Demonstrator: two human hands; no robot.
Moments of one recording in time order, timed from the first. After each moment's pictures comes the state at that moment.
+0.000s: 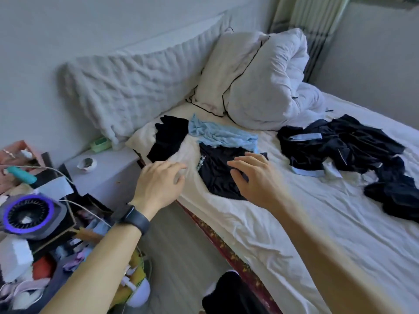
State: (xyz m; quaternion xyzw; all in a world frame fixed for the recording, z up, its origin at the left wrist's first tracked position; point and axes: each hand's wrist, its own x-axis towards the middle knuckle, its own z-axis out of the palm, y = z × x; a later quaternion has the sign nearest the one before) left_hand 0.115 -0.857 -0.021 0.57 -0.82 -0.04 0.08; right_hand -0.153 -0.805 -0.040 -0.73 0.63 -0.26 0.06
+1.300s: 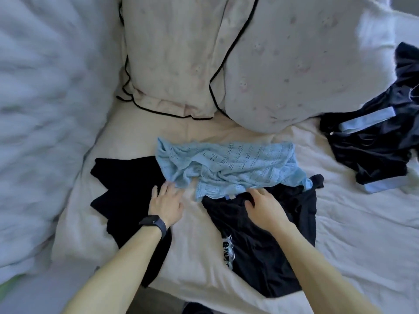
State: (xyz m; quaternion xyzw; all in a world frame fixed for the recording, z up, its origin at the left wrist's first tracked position) left_hand 0.056 -1.521 -0.418 0.37 -0.88 -0.12 -0.27; right_hand -0.181 -1.342 -0.363 -0.37 0.84 -0.02 0.39
